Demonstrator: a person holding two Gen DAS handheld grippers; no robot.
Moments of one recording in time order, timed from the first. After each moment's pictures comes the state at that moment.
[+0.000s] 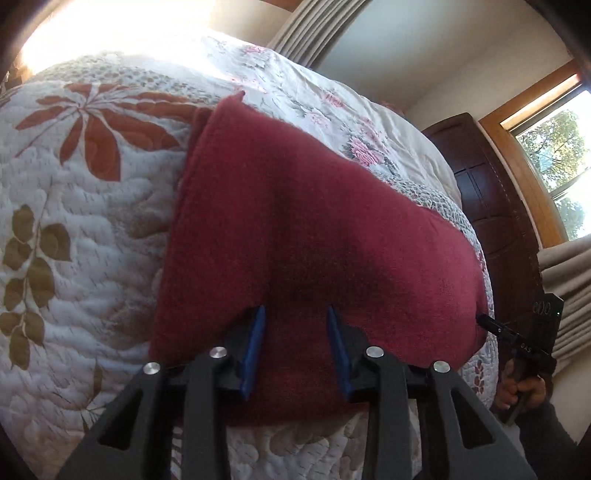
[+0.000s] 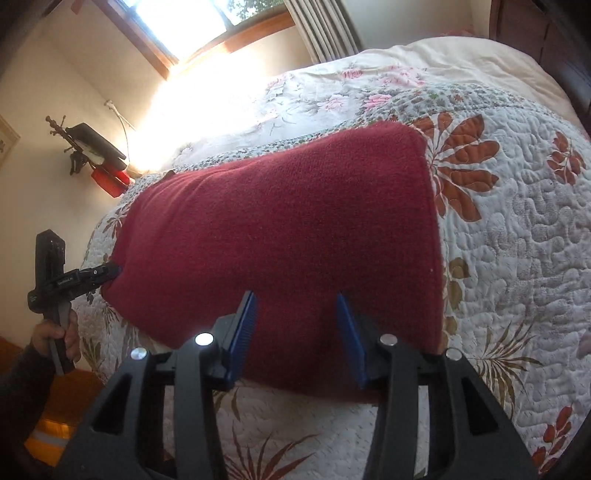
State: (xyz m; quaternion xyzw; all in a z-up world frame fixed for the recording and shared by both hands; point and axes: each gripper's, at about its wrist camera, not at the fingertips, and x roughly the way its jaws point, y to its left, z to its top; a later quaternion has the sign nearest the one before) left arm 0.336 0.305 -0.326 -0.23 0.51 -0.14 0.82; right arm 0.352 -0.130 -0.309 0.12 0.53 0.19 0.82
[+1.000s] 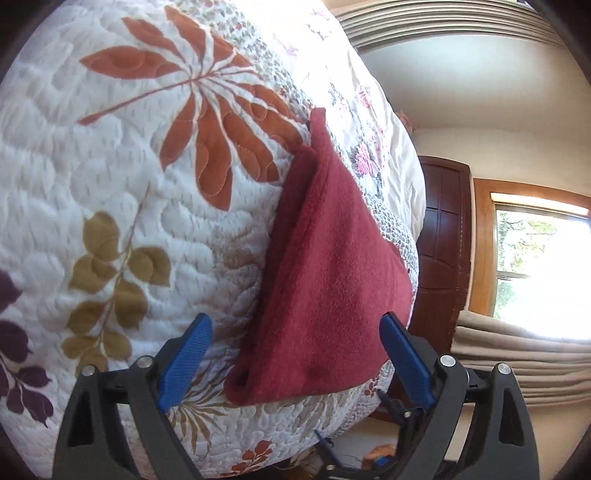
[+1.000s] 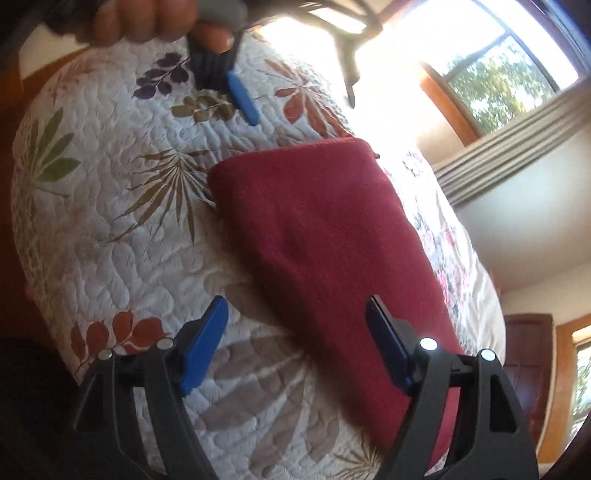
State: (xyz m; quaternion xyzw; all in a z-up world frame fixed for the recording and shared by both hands) left arm 0.382 0.465 -0.358 -0.46 0.59 -0.17 0.64; right arm 0.247 0.234 -0.306 -0.46 0.38 0.27 0.75
